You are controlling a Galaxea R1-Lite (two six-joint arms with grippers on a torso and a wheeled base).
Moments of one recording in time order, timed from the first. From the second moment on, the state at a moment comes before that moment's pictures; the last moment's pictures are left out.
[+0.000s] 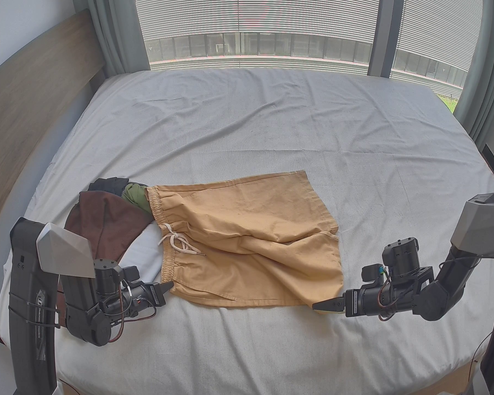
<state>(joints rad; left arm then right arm) -0.11 2.55 -0.53 -1.55 -0.40 -0.35 0.34 2.16 -0.54 -0.83 0.47 0.37</state>
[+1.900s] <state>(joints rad) -0.12 2.30 -0.26 -1.55 -0.41 -0.42 0.25 2.07 -0.45 -0.62 0.45 0.15</state>
